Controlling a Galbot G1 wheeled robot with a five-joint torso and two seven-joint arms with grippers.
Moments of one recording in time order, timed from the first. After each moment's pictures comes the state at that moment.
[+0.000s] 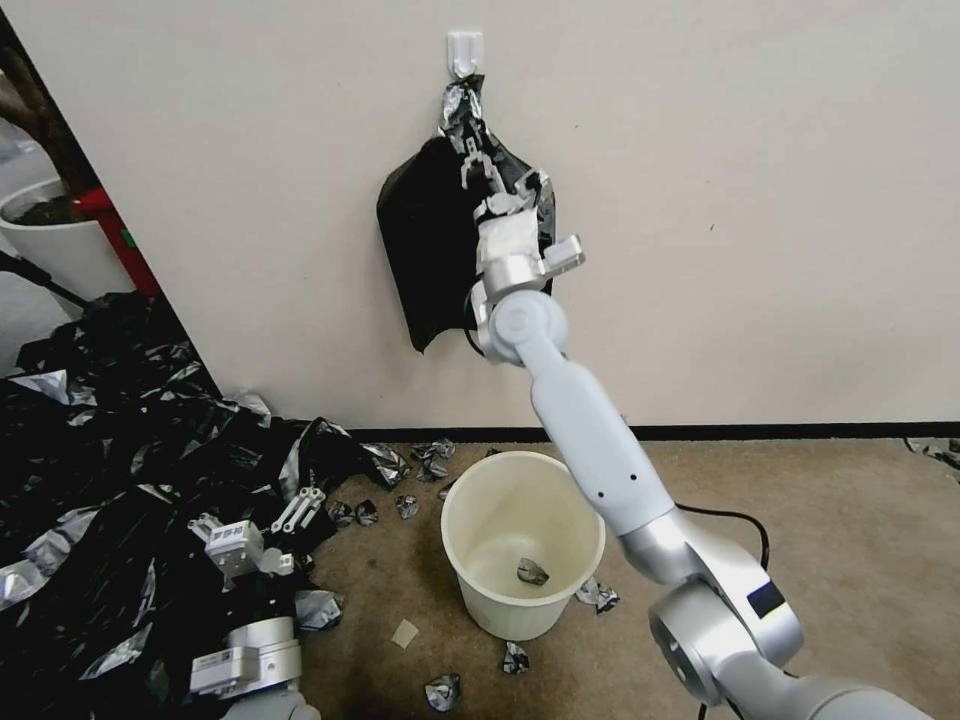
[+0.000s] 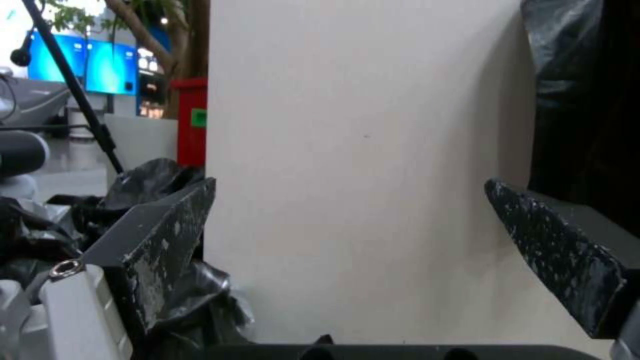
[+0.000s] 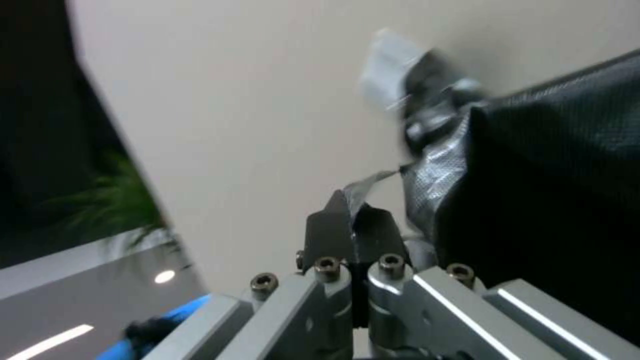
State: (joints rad) left arm 1.71 -1.61 -0.61 -2.08 -0.06 -0.42 -0.15; right arm -0.44 1.61 0.03 1.32 1.21 0.31 -0.33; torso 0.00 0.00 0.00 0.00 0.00
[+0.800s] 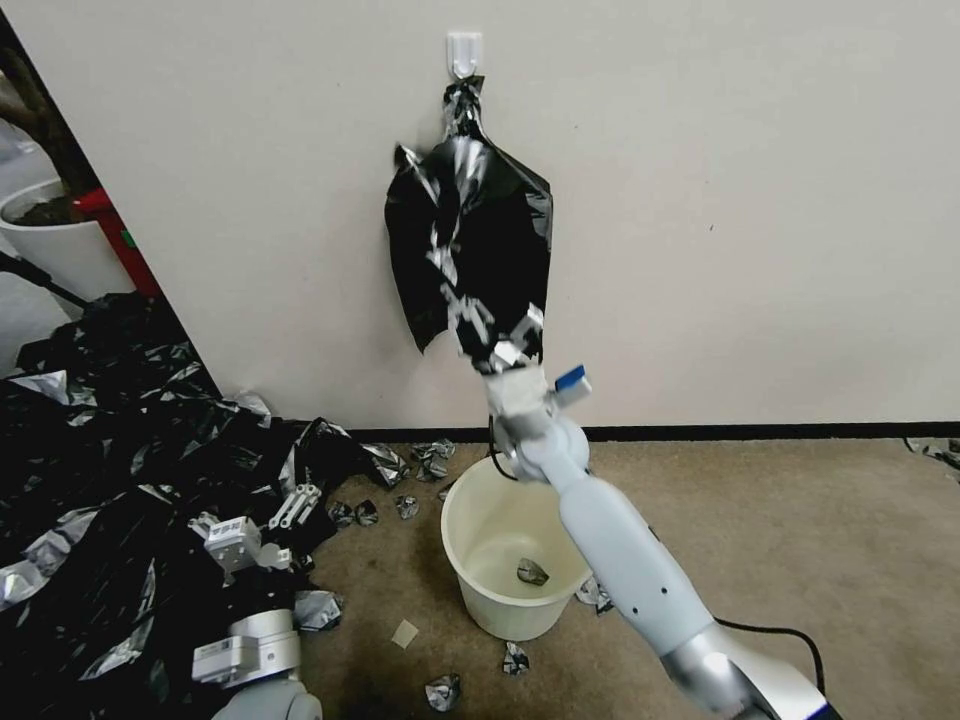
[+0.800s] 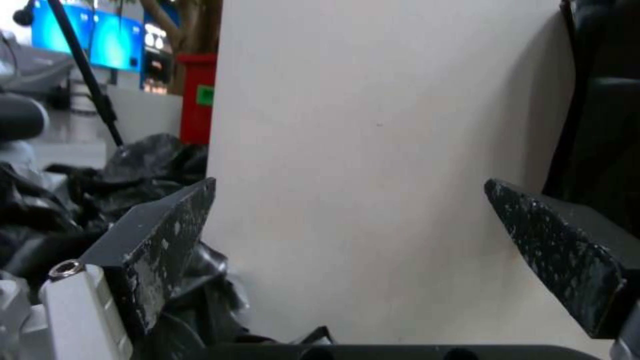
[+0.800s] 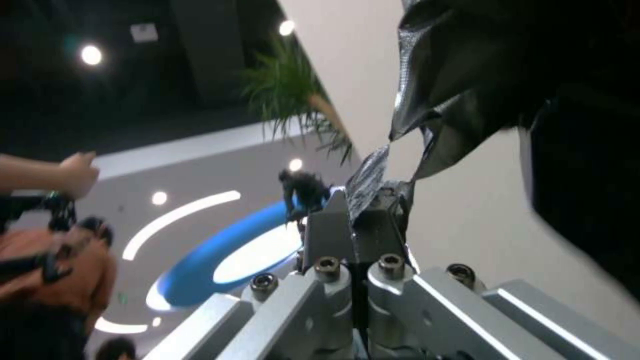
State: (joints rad) left arm 1.66 -1.57 -0.61 -2.05 -0.18 -0.40 -0.16; right arm -0.73 1.45 0.00 1.35 1.15 0.25 -0.94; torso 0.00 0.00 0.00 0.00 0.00
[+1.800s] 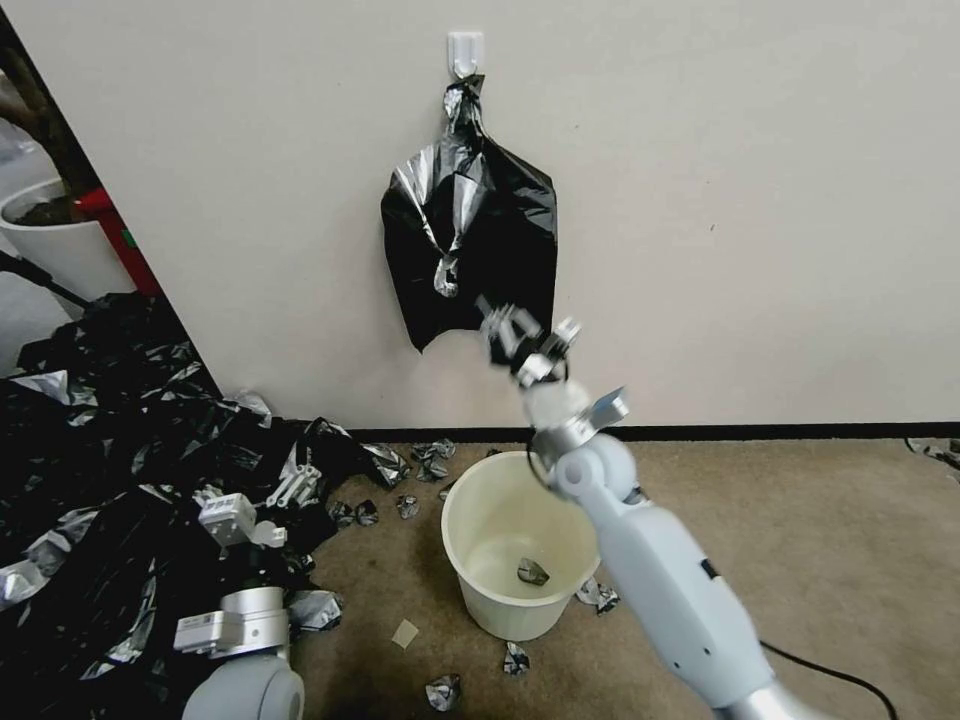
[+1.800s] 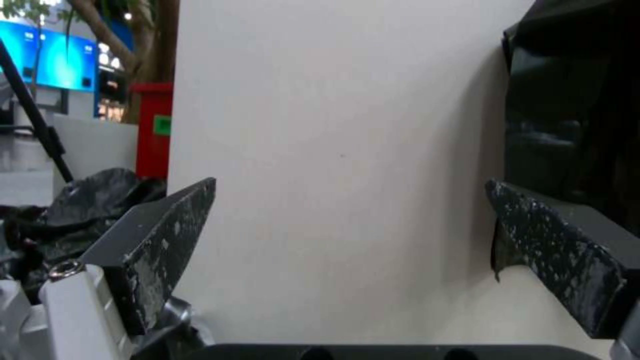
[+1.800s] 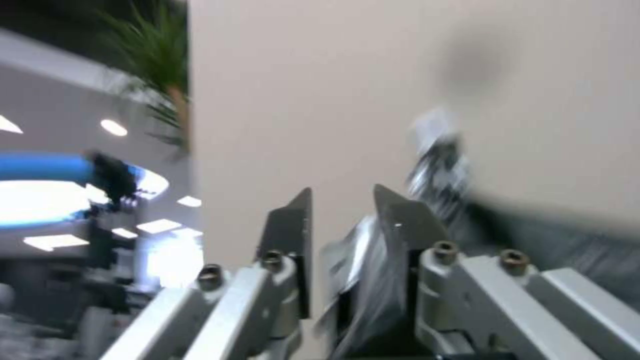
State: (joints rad) left arm 1.64 -1.46 -0.61 -2.06 -0.23 -0.40 -0.11; right arm -0.82 1.32 0.08 1.81 0.56 0.36 -0.13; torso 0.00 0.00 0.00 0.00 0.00
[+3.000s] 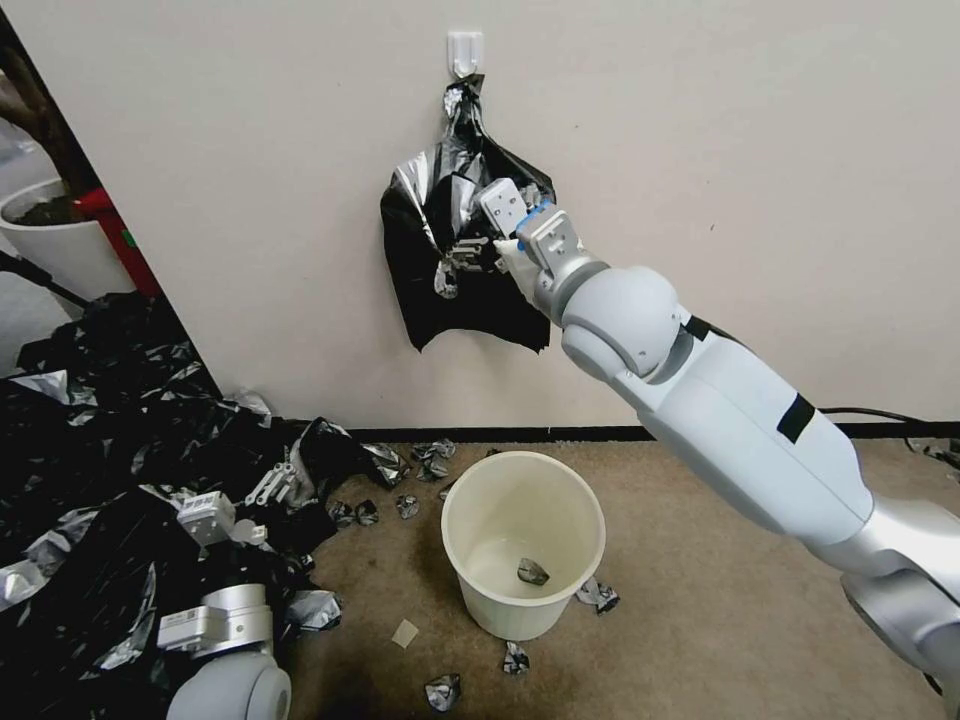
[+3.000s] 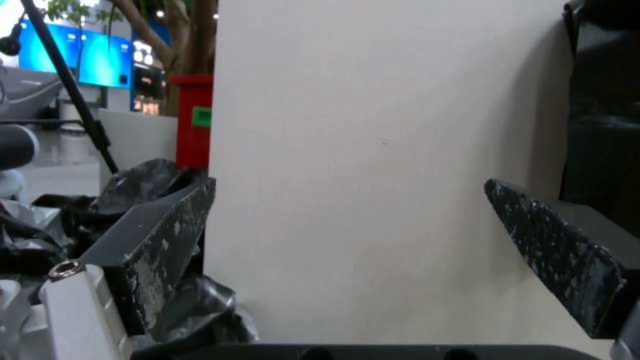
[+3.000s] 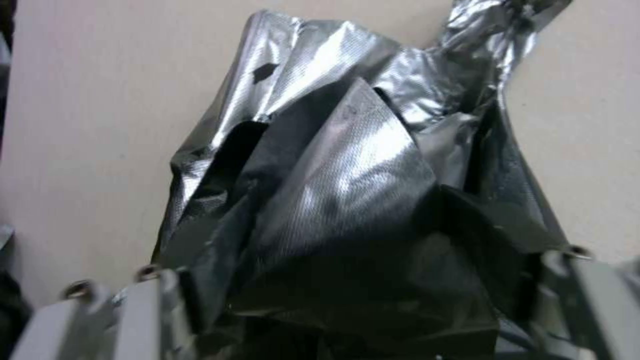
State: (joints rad) left arm 1.62 -1.45 -0.63 -2.05 -0.22 -0.37 -0.19; right arm -0.20 1.11 -0.27 1.85 0.42 -0.71 0.13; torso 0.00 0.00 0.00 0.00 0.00
